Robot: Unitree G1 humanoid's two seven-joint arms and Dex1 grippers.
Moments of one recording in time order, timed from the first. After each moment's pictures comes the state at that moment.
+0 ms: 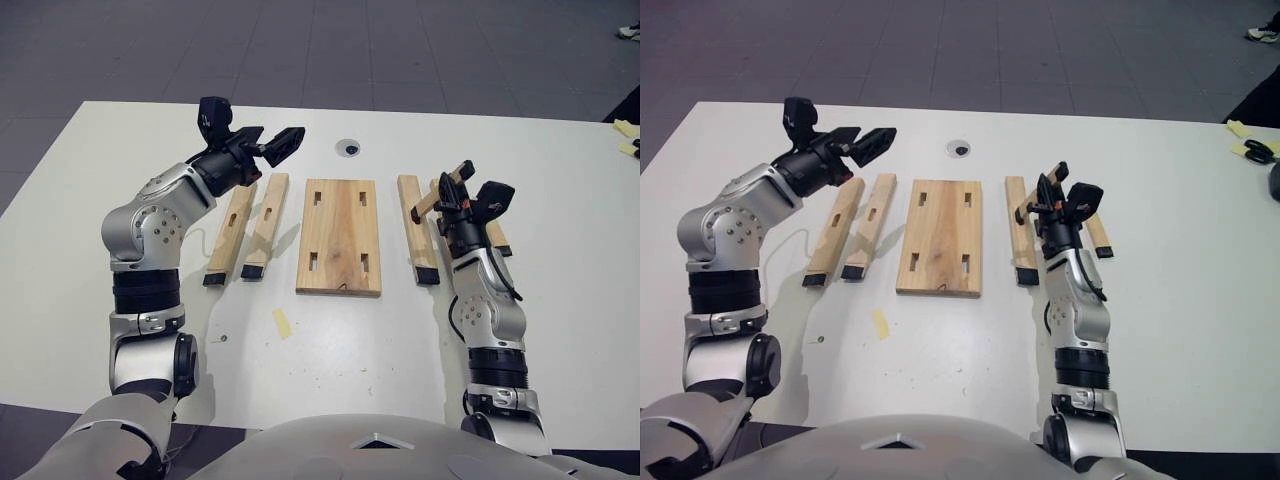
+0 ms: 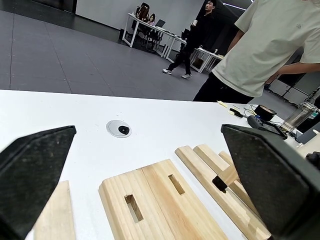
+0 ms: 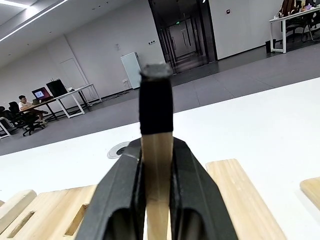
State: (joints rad) left arm -0.56 0.33 0.17 0.04 -0.66 0.80 -0.42; right arm -0.15 -0.09 -0.15 0.05 0.43 0.10 0.14
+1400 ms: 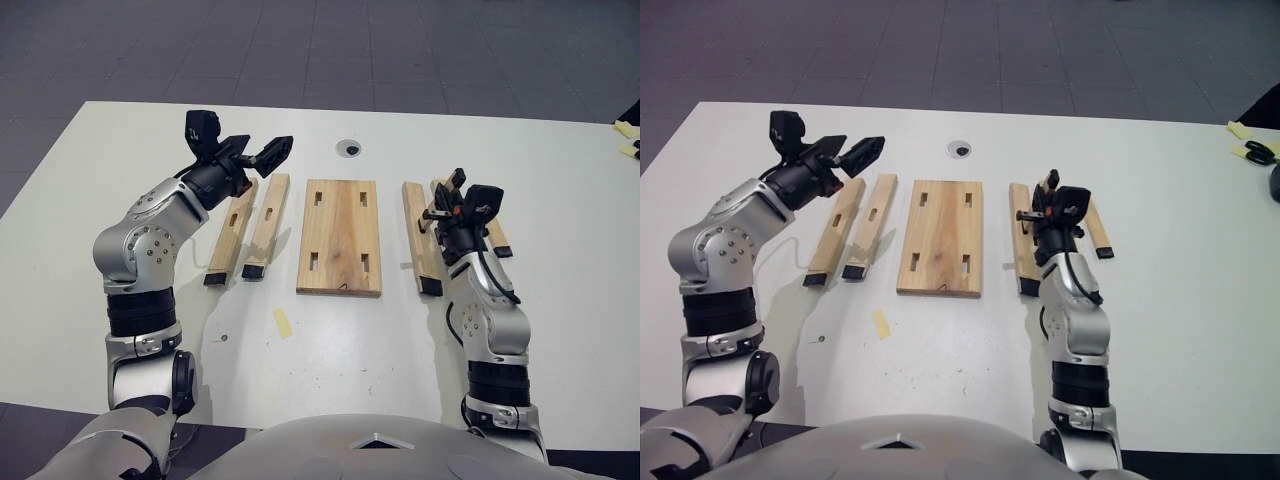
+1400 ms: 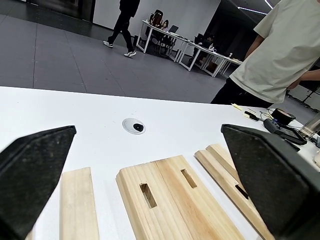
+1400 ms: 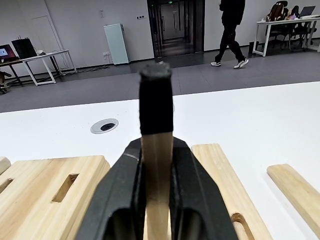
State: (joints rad) left arm -0.45 0.33 0.21 -0.10 -0.65 0.82 -0.36; right arm -0.10 -0.06 -0.15 -0.18 0.30 0.39 0.00
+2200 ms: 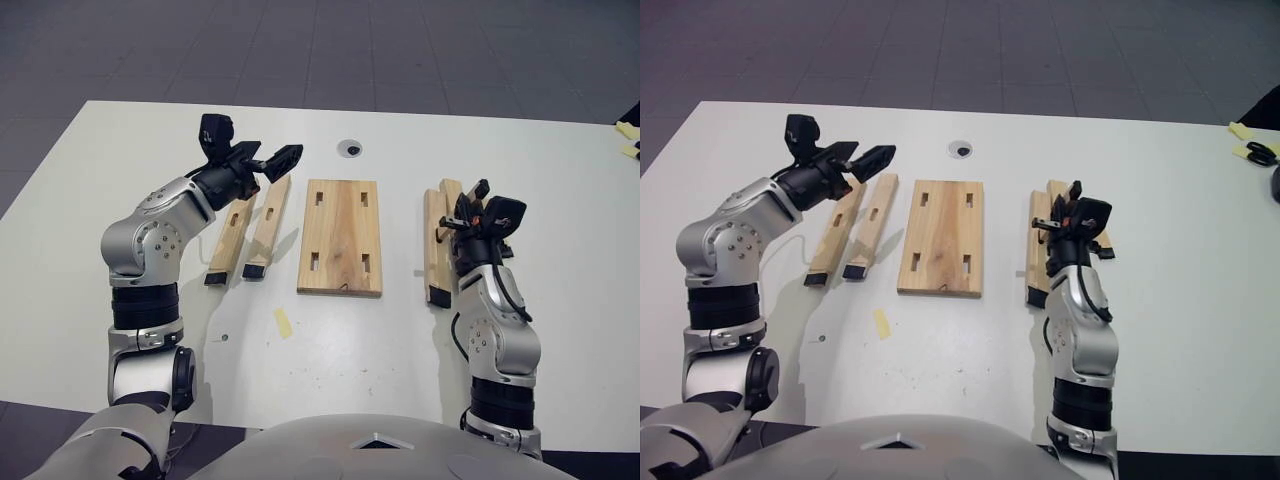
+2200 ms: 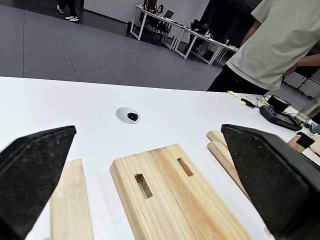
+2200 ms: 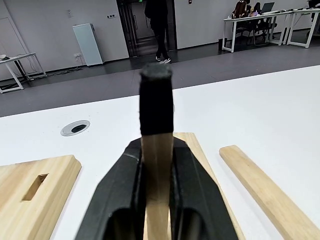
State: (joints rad) left arm -0.49 0.33 0.16 -0.05 -0.63 0.83 -0.40; right arm 0.02 -0.03 -0.13 -0.32 0.20 0.39 -0.08
